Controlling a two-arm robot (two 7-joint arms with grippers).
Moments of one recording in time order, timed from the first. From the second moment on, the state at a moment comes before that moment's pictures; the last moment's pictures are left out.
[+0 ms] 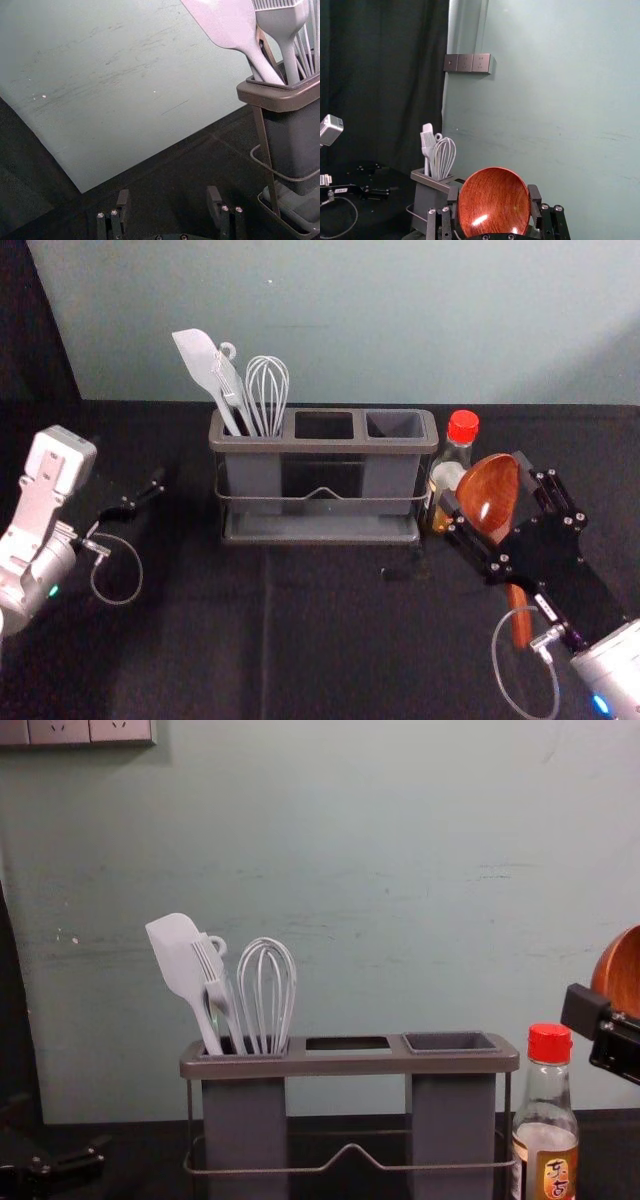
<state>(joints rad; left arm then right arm) -0.20 0.60 0.45 -1.41 -0.25 -0.12 0.03 -0.33 0.31 -0.11 -1.95 0.11 -0.34 0.28</state>
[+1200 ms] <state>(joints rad) -0.20 0.60 0.45 -1.41 -0.25 -0.12 0.03 0.18 0.27 -0.25 -1.63 0.28 -0.52 0.49</state>
